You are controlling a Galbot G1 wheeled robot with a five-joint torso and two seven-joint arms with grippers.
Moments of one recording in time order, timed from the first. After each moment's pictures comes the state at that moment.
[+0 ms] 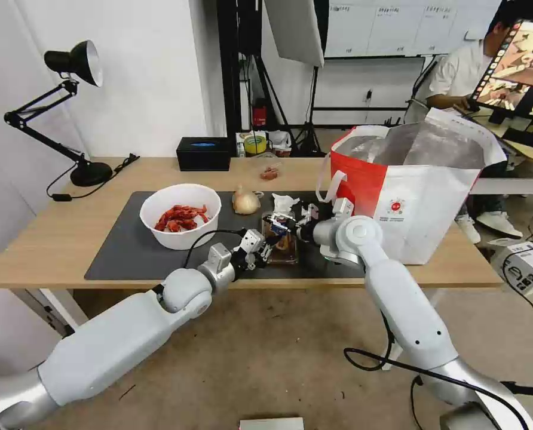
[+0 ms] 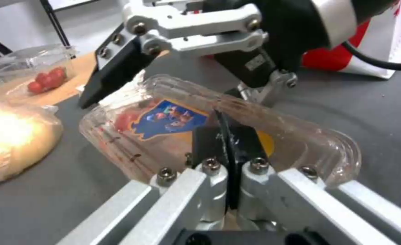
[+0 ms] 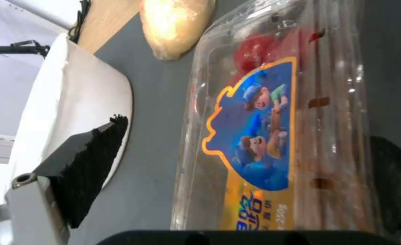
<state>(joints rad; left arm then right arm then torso) 0.52 -0.88 0.43 -1.67 -0.65 0.07 0.02 -0.56 1.28 0.10 1.52 1.58 -0.72 0.57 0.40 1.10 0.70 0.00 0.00</state>
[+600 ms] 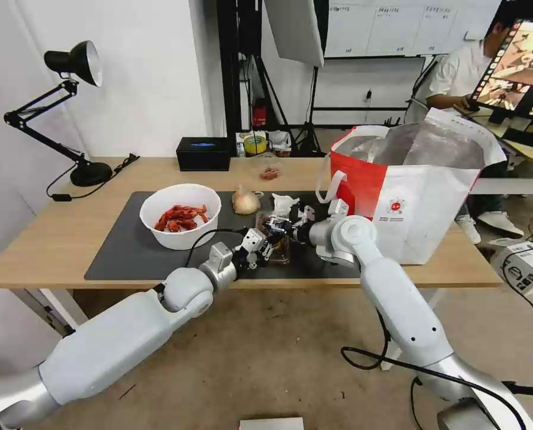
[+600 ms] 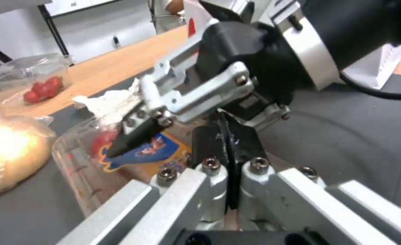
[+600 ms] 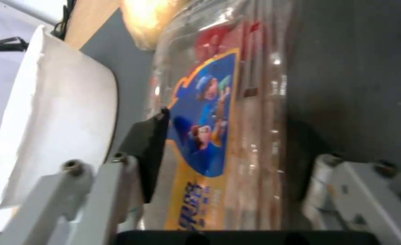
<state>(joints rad) 0.52 -0.89 0.44 -1.67 -0.65 0.06 0.03 -0.56 1.28 0.08 1.50 1.59 -0.72 0.59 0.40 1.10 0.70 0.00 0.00</state>
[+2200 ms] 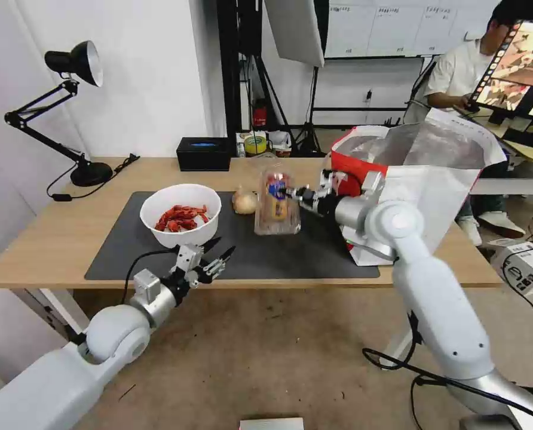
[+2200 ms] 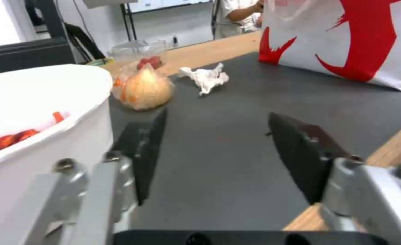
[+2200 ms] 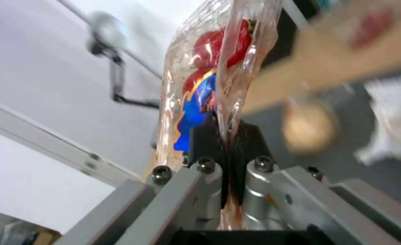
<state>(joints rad) 1.13 -0.73 -0.14 -1.98 -0.63 0.03 0.02 -0.55 1.18 0.23 1.87 1.64 -0.64 0.49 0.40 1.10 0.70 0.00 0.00</state>
